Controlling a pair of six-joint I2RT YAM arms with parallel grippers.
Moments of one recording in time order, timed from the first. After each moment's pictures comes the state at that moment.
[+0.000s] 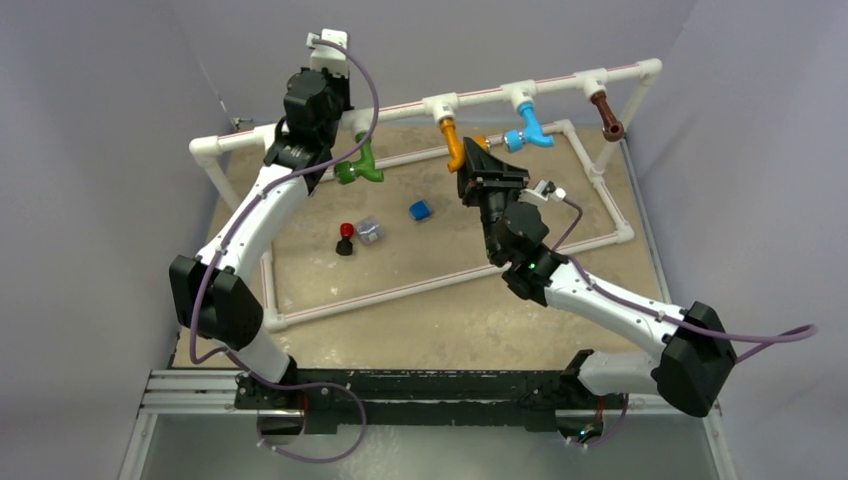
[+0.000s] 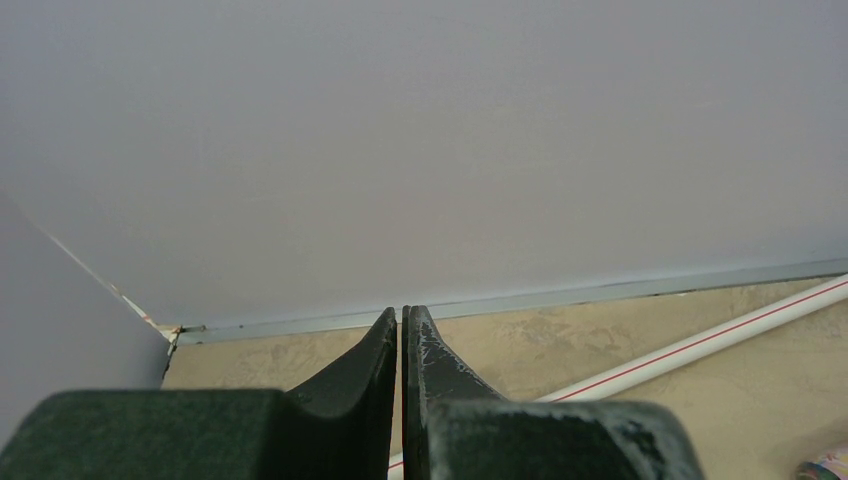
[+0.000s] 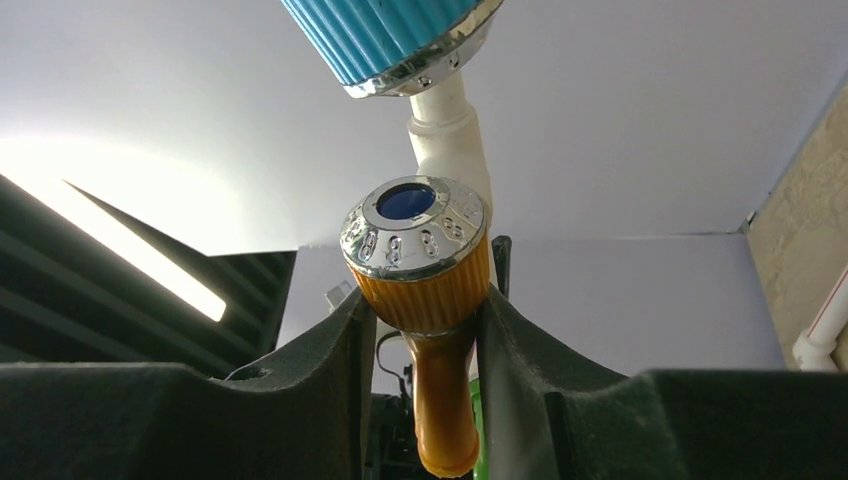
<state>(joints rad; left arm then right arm) -0.34 1.63 1.59 0.06 -0.29 0.11 0.84 1.25 0.86 0.59 0.69 1.69</state>
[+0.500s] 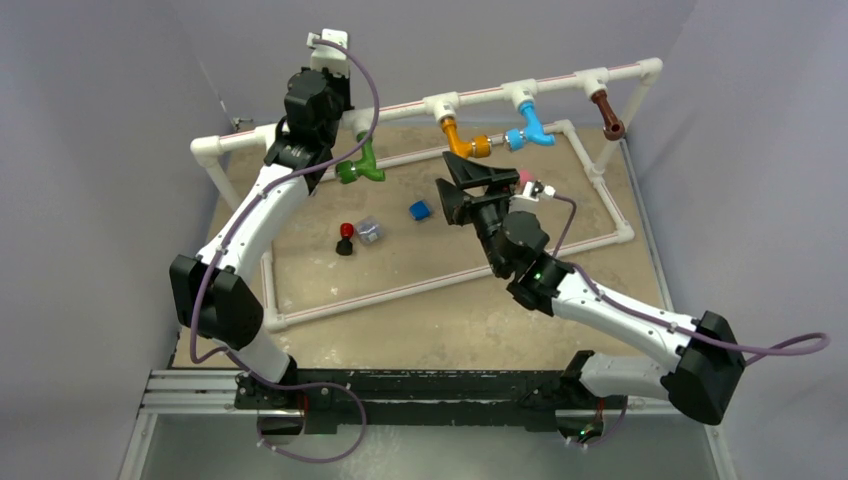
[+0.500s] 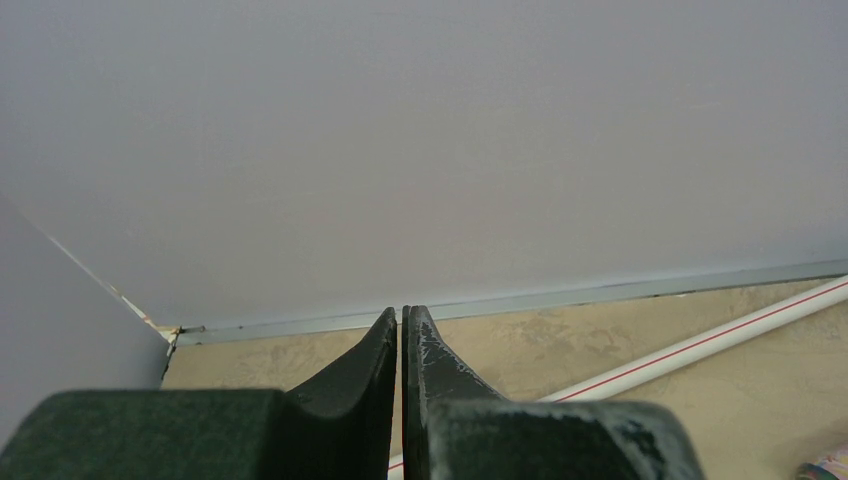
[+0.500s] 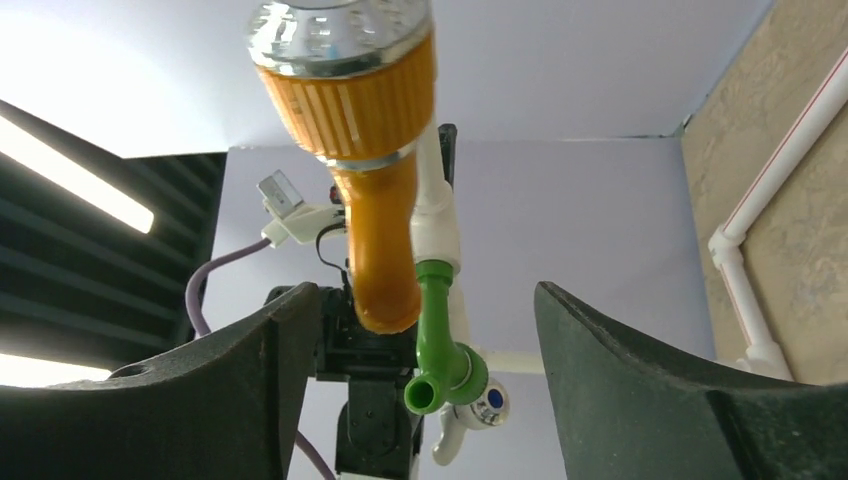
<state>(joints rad) -0.34 1.63 1.59 0.06 -0.29 0.11 0.88 1.19 0.84 0.48 0.55 1.65</state>
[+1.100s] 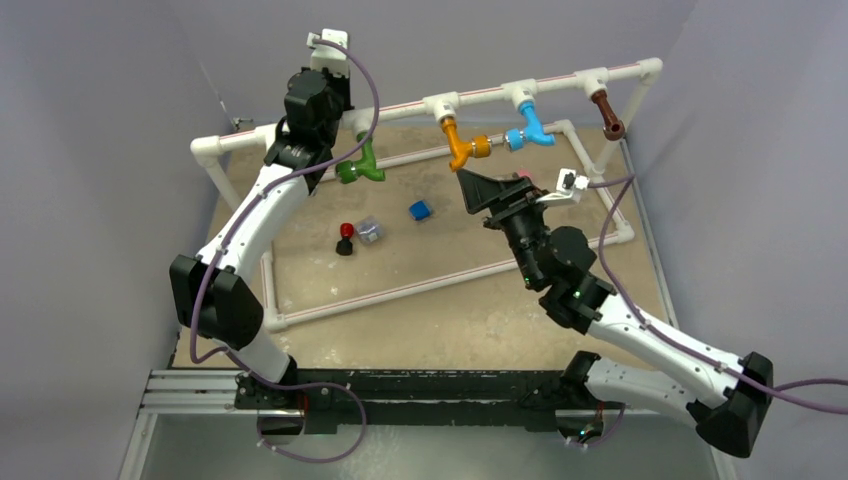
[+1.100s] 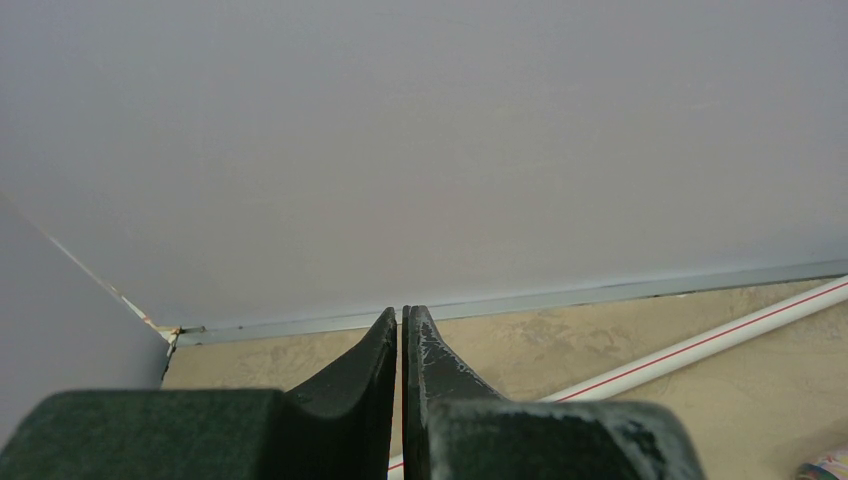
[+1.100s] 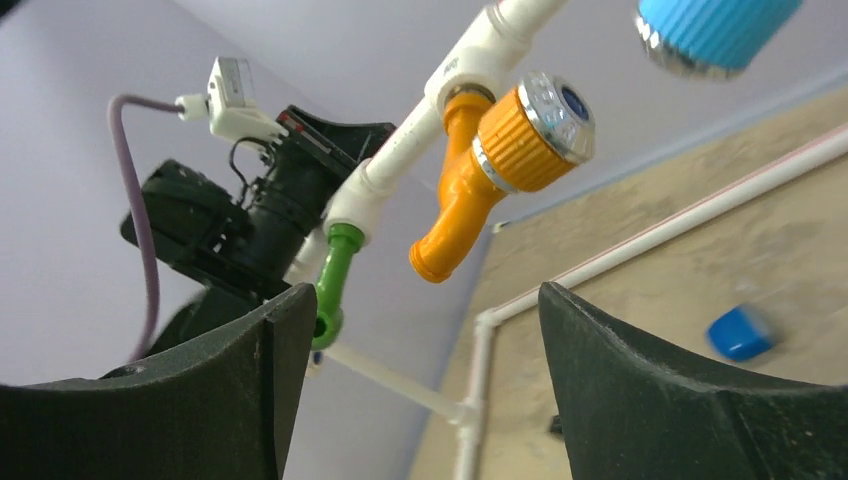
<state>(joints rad) -0.34 1.63 1.59 0.06 -0.29 0.11 0.88 0.96 0.80 0.39 0.52 0.91</state>
